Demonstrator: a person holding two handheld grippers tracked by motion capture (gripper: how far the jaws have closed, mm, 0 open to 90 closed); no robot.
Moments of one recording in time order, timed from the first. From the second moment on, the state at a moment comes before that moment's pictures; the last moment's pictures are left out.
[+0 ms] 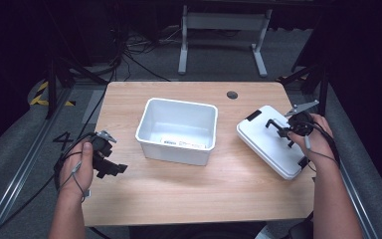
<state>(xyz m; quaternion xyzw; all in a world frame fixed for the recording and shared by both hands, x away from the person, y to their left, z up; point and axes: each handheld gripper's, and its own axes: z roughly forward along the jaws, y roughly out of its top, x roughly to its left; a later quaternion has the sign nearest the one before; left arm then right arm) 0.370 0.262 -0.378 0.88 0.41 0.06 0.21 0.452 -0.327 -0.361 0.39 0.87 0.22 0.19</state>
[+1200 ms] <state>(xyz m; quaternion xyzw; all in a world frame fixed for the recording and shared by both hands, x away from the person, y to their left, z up) 0.372 0.260 -0.373 0.88 0.41 0.06 0.22 0.456 -0.308 -0.279 0.36 0.89 0.22 0.19</state>
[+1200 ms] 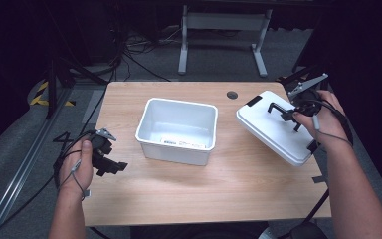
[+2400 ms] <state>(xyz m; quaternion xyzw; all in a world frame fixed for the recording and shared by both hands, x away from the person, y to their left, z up) 0.354 0.273 -0.372 0.88 0.42 0.07 0.22 0.478 -0.227 -0.233 0.26 0.91 0.25 0.17</state>
